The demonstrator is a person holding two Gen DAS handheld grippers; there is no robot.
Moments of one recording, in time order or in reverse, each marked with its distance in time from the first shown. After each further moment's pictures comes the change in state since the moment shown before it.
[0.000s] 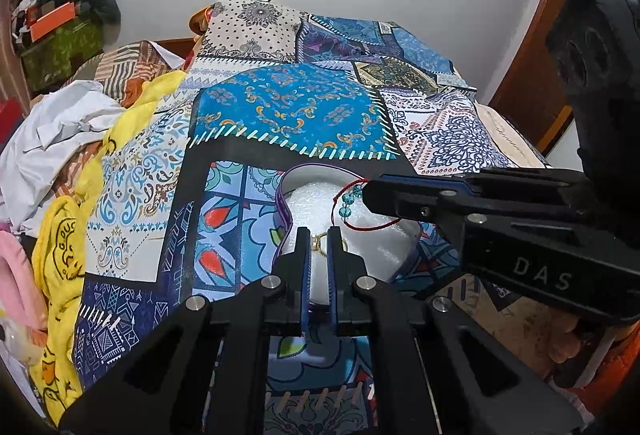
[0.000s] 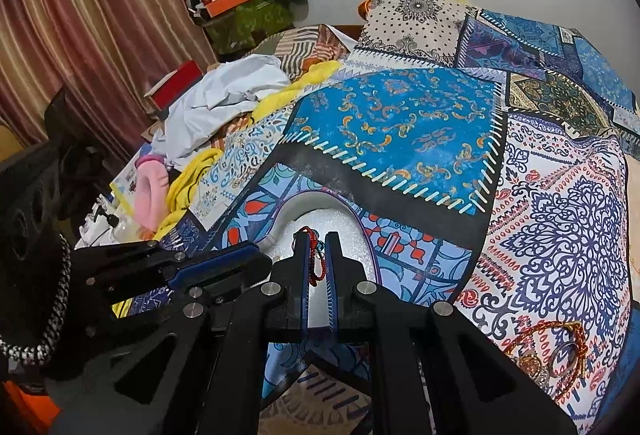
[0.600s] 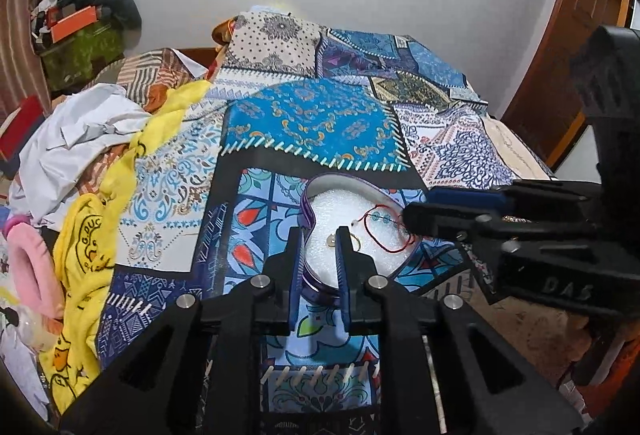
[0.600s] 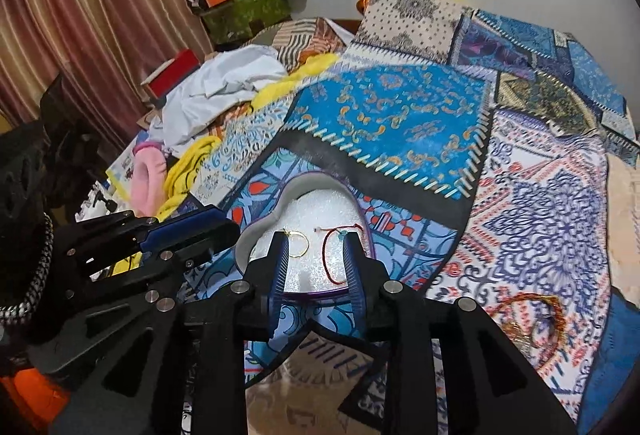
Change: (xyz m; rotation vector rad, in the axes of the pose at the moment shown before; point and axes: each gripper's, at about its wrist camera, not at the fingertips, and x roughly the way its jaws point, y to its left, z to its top) left arm -0.034 0.002 0.000 -0.023 -0.048 0.064; right arm -0.024 0.005 -0.005 -0.022 0.019 -0.041
